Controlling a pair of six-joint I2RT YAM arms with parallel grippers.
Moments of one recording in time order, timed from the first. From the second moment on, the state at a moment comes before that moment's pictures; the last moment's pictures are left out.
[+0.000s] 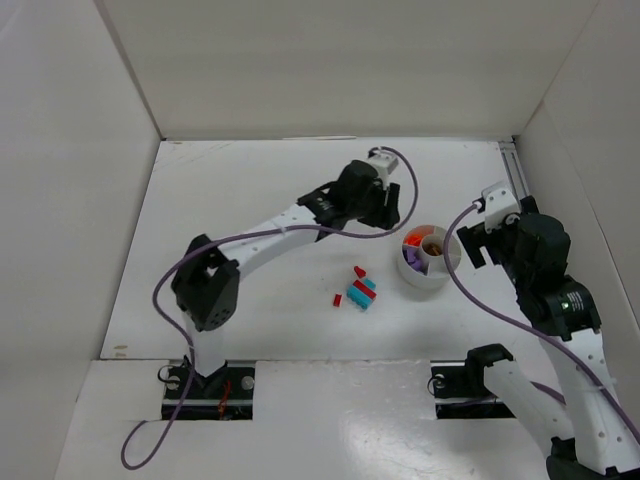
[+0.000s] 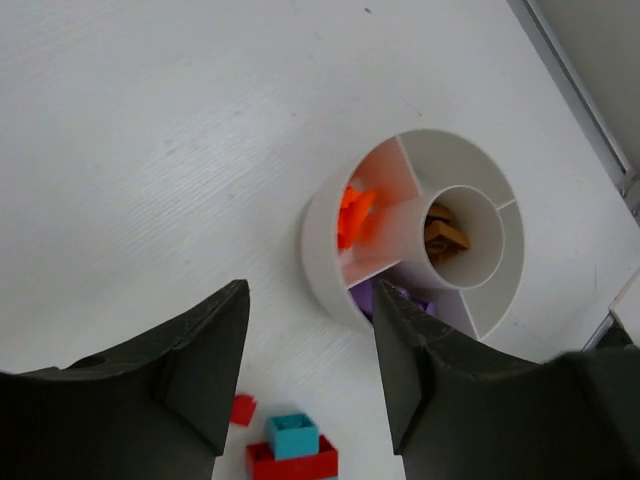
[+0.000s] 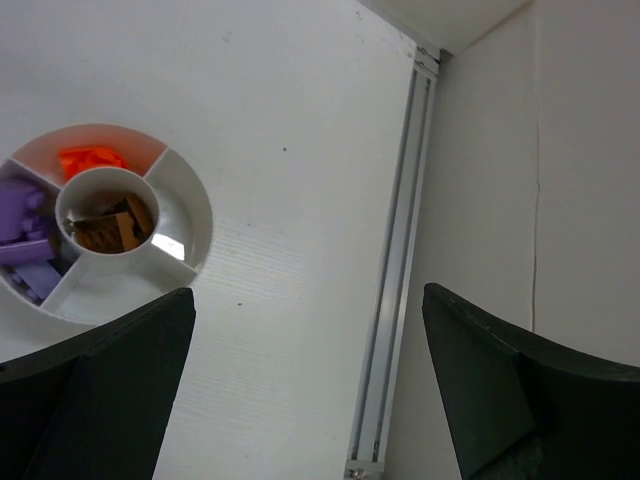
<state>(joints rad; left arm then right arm) -0.88 1.93 1.63 -0.26 0.09 -0.38 0.22 0.68 1.01 -0.73 0.25 -0.45</state>
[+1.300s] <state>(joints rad) -0.73 0.64 0.53 -0.56 -0.31 -1.01 1.00 1.63 0.93 -0.27 -0.06 -0.58</state>
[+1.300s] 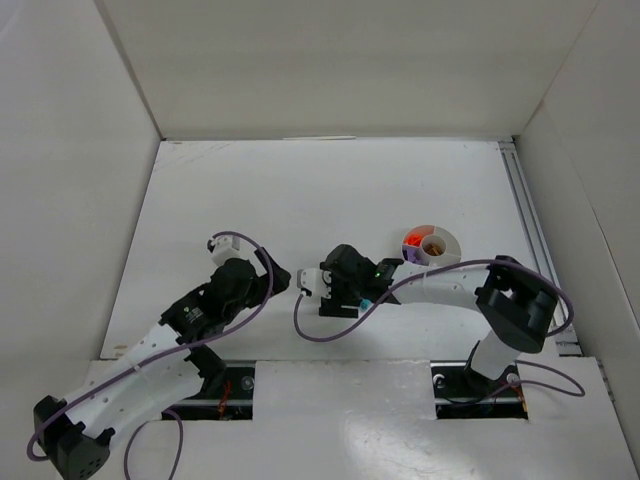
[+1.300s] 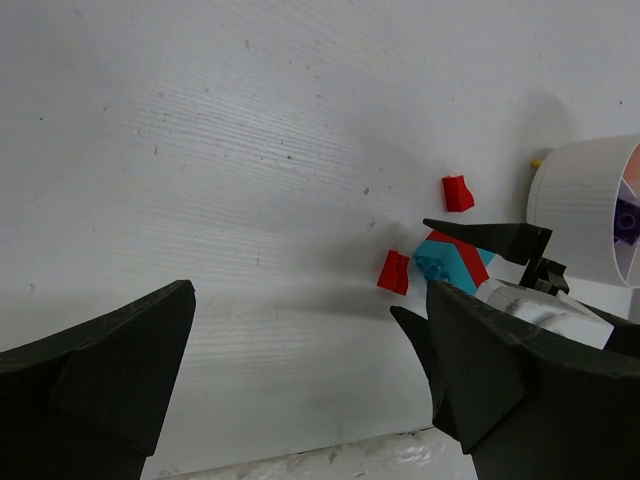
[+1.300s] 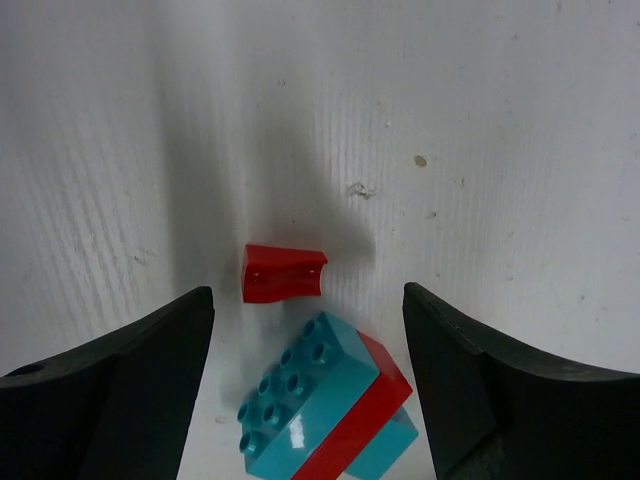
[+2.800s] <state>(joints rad) -0.73 0.79 0.53 -0.37 -0.23 -0.89 0.73 0.94 0.86 -0.44 0.08 -0.41</state>
